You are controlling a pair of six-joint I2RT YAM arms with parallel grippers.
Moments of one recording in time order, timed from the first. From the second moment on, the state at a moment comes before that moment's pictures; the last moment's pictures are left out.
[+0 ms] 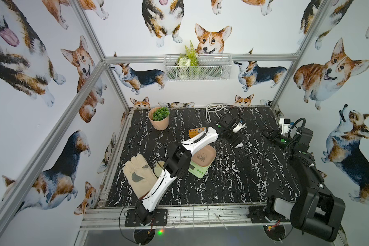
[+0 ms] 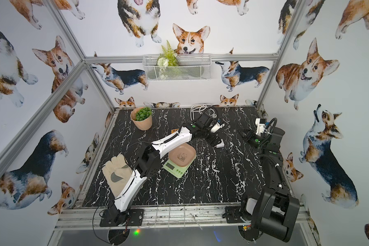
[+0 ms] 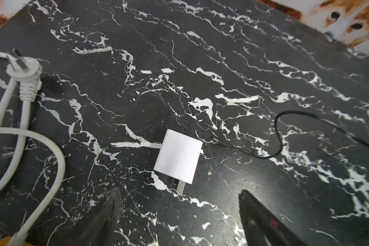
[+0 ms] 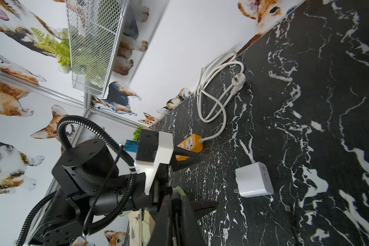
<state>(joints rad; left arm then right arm) -0.87 2.46 2.26 -0.65 0.21 0.14 -0.35 1.17 0.73 0.01 -0.98 0.66</state>
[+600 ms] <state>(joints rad) -0.87 2.71 2.51 -0.72 0.26 0.33 -0.36 1.21 0.72 0.03 -1.00 0.66</state>
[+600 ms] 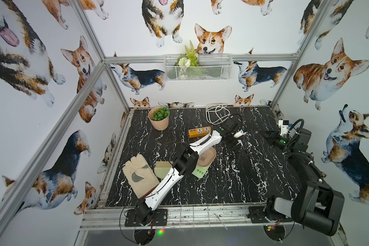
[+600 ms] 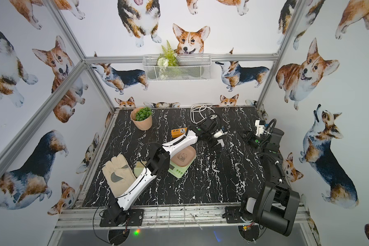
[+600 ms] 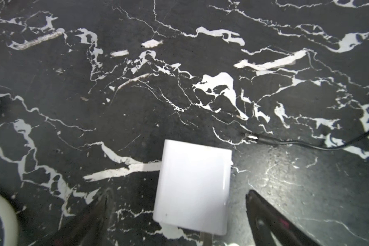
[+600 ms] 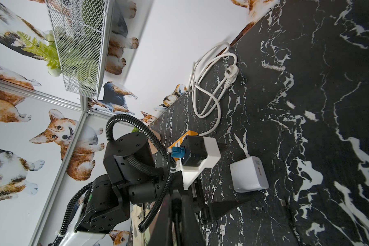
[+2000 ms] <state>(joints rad) -0.89 2.73 2.52 -0.71 0.26 0.30 -0.36 1.23 0.70 0.04 -1.02 0.69</state>
